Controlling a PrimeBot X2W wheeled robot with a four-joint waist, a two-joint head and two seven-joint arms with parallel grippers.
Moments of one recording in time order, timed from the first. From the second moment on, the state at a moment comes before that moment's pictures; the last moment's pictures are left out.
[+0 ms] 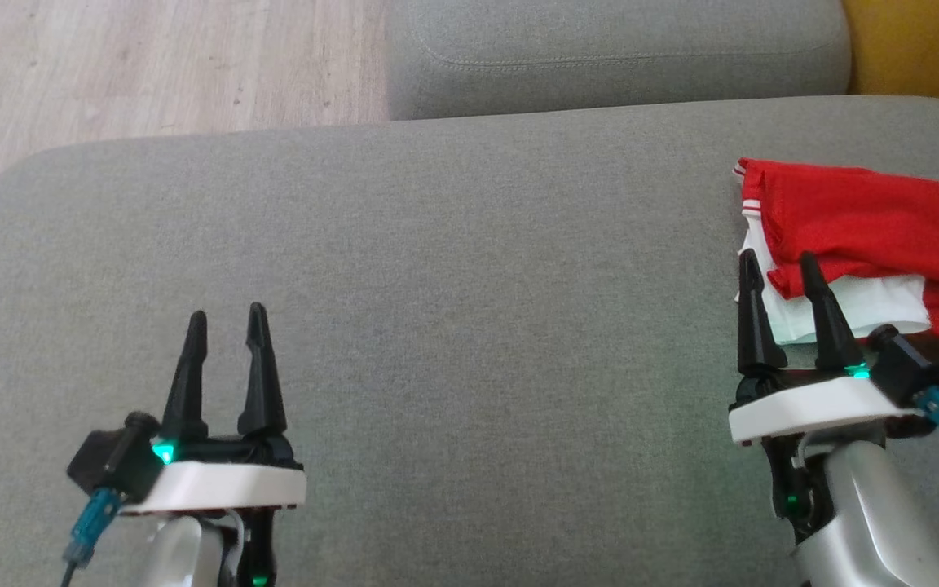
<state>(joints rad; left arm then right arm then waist) -0.11 0.04 -0.12 0.22 -0.42 -0.12 -0.26 -0.21 -0.05 0.06 0.35 0.32 0.13 -0.25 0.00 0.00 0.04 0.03</state>
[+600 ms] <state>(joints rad) -0.04 0.04 -0.12 0.31 -0.52 -0.12 -0.23 -0.12 -0.05 0.05 0.43 0.42 0.13 -0.22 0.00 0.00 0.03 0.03</state>
